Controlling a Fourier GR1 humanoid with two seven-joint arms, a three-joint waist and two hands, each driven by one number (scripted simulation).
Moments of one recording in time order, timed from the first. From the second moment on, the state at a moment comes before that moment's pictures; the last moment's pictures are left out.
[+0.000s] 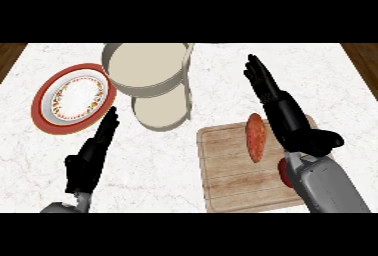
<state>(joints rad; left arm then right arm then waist) -0.05 0.31 -0.33 -1.57 0.12 0.30 0.07 -0.38 -0.24 0.29 -1.57 -0.17 -0.12 -0.04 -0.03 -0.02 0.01</state>
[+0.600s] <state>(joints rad) -0.09 0.30 -0.25 -1.55 0.27 0.19 0.15 0.00 -0.15 -0.01 -1.64 -0.09 -0.52 -0.33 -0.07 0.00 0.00</state>
